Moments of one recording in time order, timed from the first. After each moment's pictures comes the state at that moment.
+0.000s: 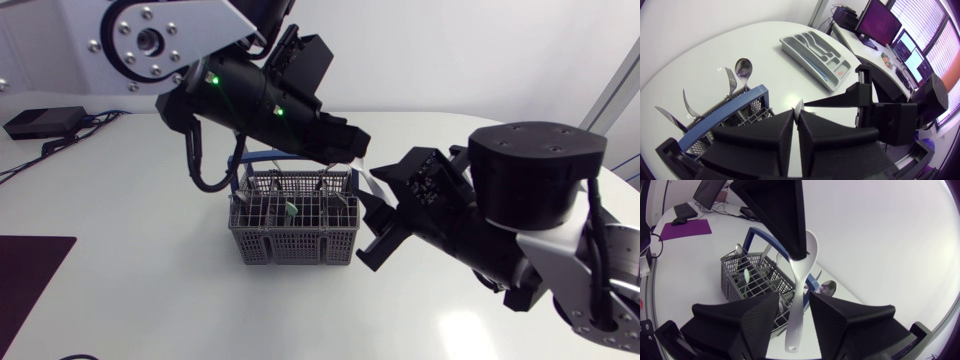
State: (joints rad) left arm -0.72 1.61 1.45 -0.60 0.29 -0.11; right arm 0.78 1.11 0.60 0.16 0.22 -0.37
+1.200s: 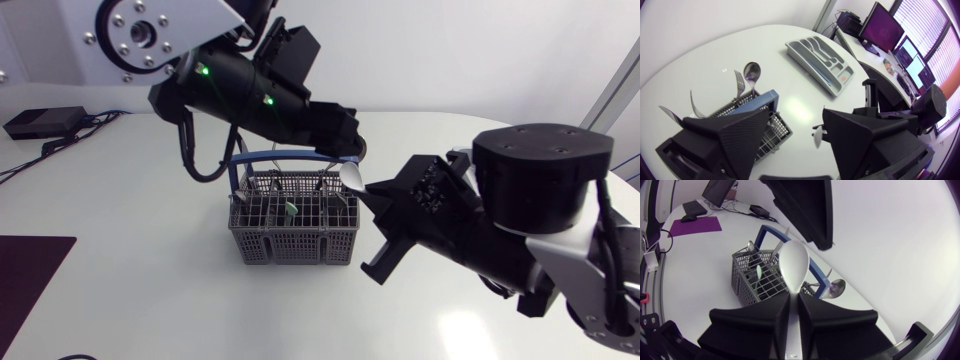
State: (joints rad) left arm -0.66 1.60 1.46 -0.60 0.30 -0.11; right arm 0.78 1.07 0.59 0.08 0.15 -0.37
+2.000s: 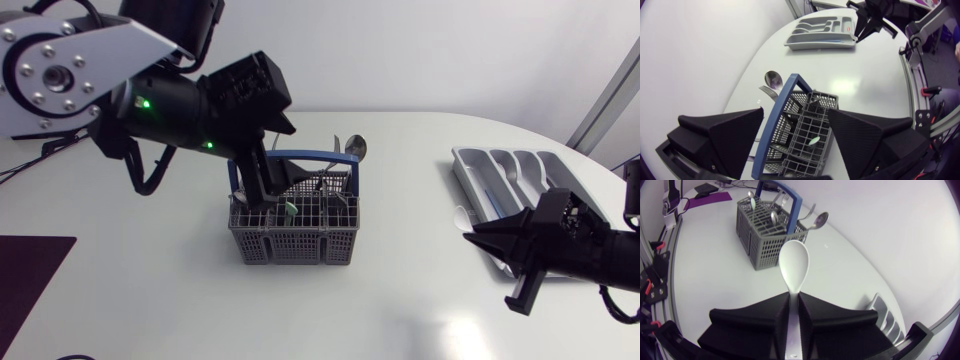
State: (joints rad) left arm -0.62 1.43 1.24 -0.53 0.18 0.71; right arm -0.15 0.88 0.51 -0.44 -0.65 -0.93
